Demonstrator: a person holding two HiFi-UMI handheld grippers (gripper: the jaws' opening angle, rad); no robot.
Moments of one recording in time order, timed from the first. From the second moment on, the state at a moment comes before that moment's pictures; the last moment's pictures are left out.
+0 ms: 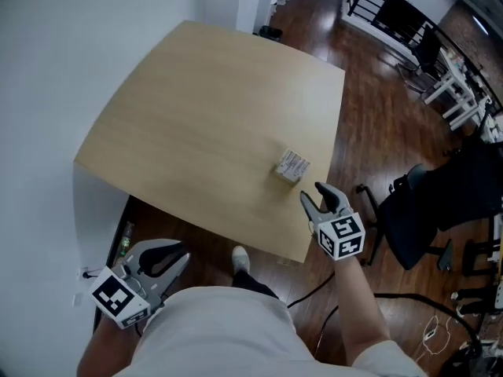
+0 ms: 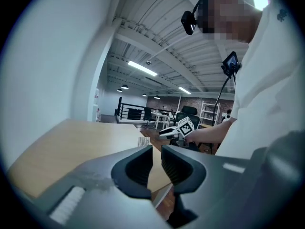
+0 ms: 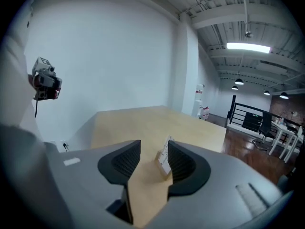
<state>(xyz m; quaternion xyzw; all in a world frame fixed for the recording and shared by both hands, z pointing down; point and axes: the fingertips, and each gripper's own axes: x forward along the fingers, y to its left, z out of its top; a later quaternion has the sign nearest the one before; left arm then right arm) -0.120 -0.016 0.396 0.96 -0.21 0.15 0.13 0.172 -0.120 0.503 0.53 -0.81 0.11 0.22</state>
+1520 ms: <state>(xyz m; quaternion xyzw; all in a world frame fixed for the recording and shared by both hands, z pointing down) -0.151 0.208 0.396 0.98 -0.07 0.13 0.10 0.029 0.335 0.420 0.62 -0.75 0.14 0.17</state>
